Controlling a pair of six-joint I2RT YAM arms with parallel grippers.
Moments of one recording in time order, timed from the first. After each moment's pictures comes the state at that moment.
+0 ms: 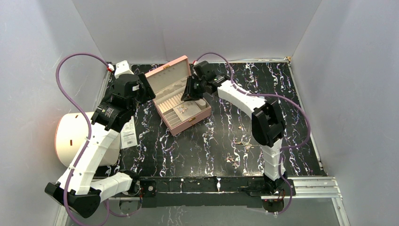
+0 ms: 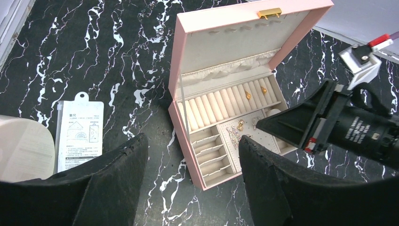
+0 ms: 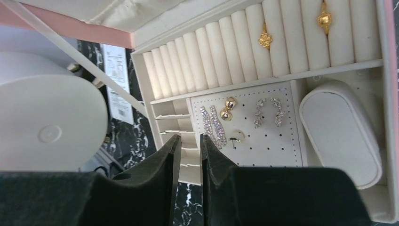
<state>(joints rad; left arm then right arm) -0.42 1.09 1.32 -0.78 -0.45 -0.53 0.69 2.03 1.77 -0.50 -0.33 0.71</state>
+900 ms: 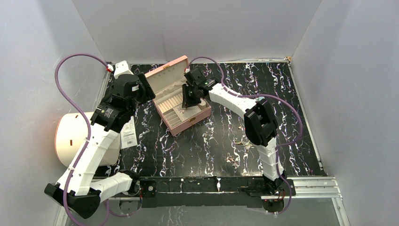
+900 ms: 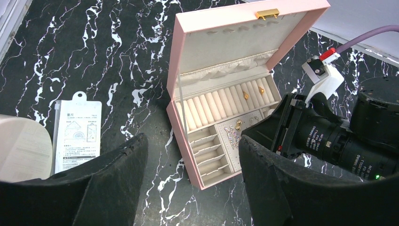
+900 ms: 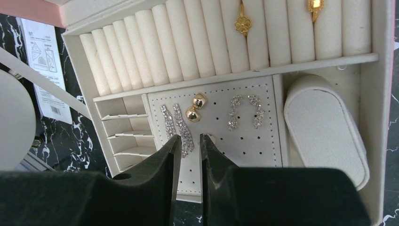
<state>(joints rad) -0.42 1.08 1.32 -0.78 -0.45 -0.54 0.77 2.12 1.84 -0.63 -0.15 0.55</state>
